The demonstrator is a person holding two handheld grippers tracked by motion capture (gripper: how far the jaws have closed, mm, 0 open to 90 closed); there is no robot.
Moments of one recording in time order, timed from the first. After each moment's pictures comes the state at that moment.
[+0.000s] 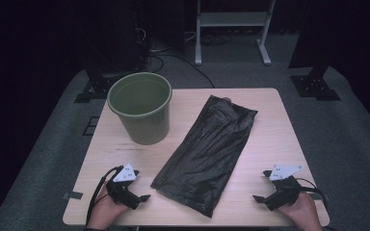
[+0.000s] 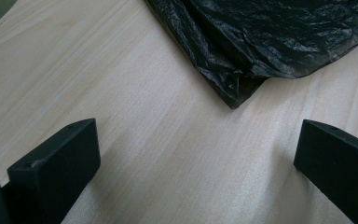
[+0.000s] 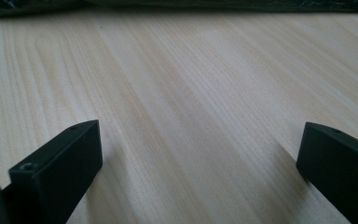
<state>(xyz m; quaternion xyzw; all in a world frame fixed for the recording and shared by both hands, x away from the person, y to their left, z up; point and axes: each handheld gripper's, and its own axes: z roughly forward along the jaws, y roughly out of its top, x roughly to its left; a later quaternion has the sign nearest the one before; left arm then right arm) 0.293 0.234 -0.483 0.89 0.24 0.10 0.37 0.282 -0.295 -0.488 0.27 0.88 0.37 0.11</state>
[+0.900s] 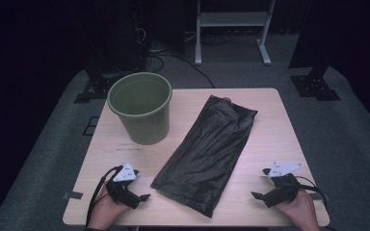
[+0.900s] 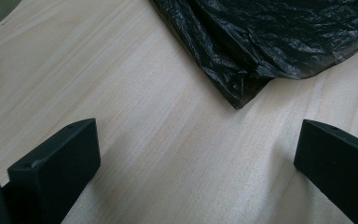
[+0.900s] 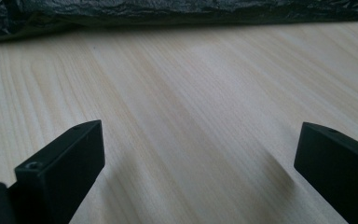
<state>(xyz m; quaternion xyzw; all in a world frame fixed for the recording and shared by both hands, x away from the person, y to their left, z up) 0.294 0.235 -0.483 0.89 0.24 0.11 0.37 0.284 -0.290 -0.480 0.29 0.87 0.37 0.11</state>
